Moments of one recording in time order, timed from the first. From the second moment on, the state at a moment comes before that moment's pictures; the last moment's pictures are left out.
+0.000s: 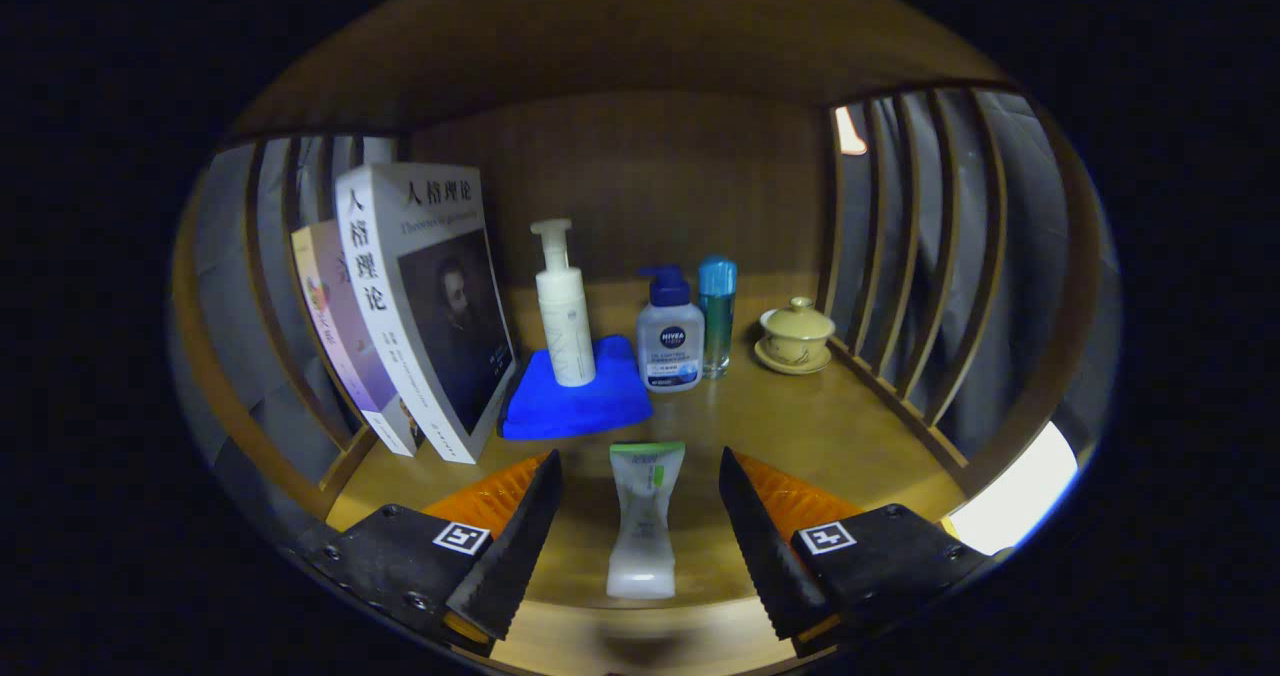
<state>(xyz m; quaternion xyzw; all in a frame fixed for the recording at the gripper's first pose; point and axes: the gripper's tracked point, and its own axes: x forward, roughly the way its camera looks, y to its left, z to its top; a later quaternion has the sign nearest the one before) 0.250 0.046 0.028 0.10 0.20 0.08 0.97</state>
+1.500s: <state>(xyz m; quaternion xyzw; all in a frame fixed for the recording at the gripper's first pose) 0.035 0.050 -0.069 0.05 0.01 0.08 1.00</state>
